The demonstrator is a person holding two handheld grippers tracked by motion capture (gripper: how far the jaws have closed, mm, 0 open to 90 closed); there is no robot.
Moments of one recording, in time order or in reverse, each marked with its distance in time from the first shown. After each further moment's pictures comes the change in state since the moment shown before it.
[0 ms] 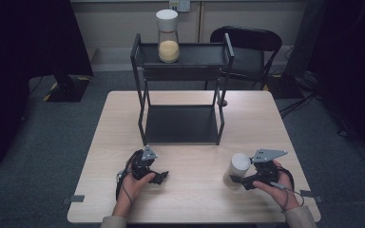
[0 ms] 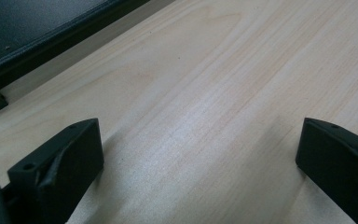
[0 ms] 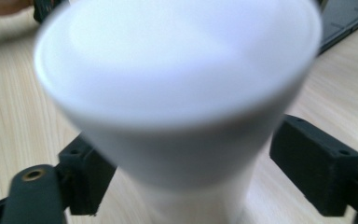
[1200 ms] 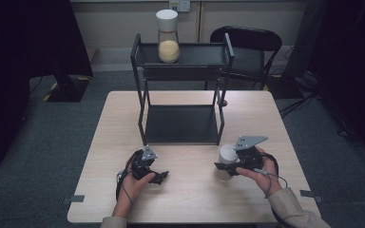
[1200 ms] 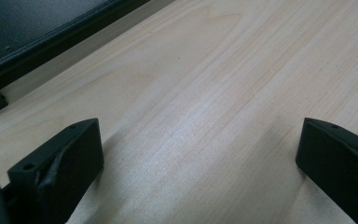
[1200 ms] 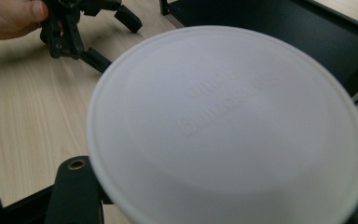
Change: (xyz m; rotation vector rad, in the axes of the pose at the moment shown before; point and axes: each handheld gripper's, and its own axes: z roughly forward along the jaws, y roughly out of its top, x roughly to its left) left arm 0.000 0.000 0.000 -0.001 0.000 0.000; right arm 0.011 0.067 0.028 0.040 0.014 -0.081
